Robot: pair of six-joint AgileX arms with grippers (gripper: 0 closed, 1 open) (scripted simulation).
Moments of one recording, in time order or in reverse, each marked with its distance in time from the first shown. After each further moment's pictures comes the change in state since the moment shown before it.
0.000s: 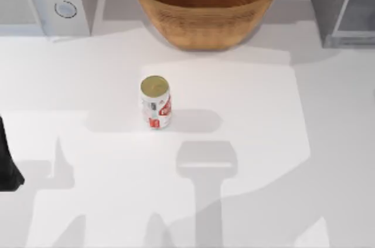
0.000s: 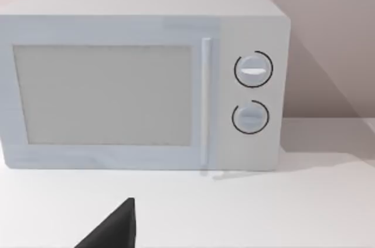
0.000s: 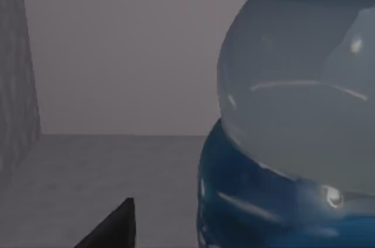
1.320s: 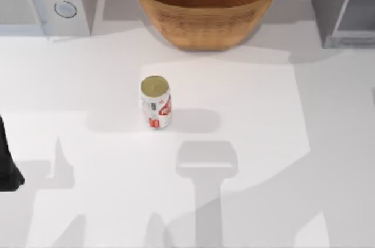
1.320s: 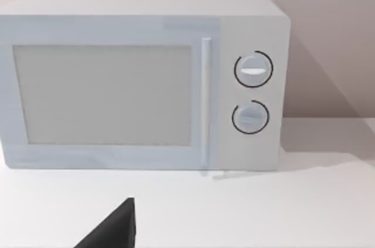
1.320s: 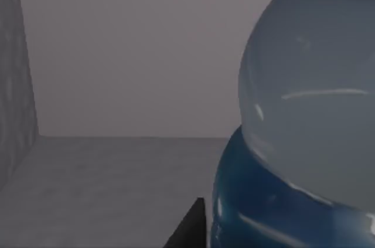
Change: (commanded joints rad) left arm 0.000 0.000 0.000 0.000 0.000 0.000; right arm 0.004 0.022 0.046 -0.025 0.005 0.000
